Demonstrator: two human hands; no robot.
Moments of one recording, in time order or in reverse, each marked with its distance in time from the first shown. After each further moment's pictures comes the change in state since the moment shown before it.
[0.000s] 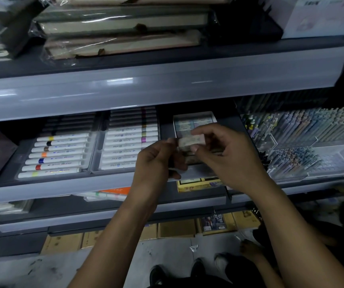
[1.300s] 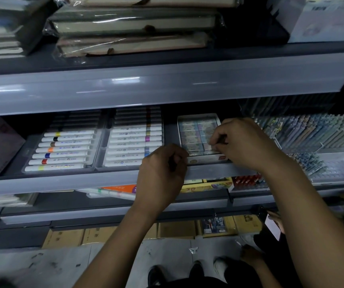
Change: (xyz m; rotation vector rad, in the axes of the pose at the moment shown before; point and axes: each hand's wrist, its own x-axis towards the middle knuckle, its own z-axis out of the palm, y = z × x) left_hand -0.001 -0.022 -0.008 0.813 0.086 0.564; right_hand 0.045 0.025 -0.035 -0.571 -0.254 -0.005
